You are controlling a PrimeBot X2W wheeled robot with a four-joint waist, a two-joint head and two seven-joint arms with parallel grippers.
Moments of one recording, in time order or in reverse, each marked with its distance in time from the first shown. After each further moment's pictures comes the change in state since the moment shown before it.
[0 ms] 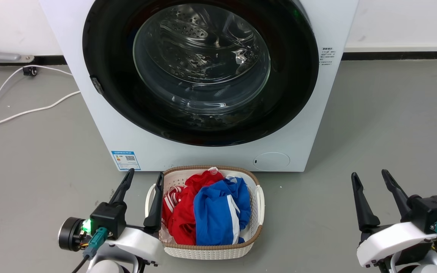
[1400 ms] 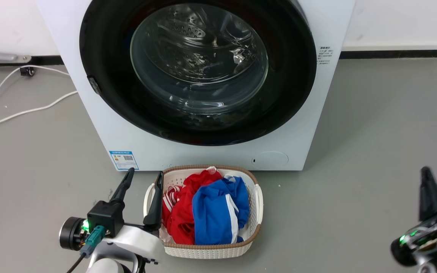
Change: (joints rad) left arm -0.007 -0.030 0.037 0.020 -0.004 -0.032 -0.002; right arm -0.082 0.010 -0.199 0.165 1.639 0.000 0.089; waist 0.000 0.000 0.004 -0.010
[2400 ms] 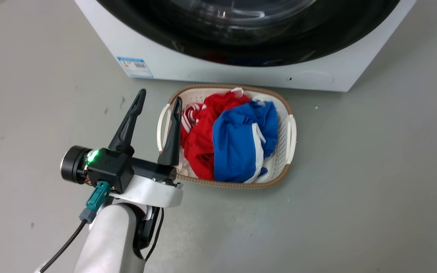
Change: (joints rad) left arm -0.197 -0.038 -0.040 -0.189 0.054 -0.002 -0.001; right arm -1.191 -0.442 0.766 0.869 0.390 0.000 0.334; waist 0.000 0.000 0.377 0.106
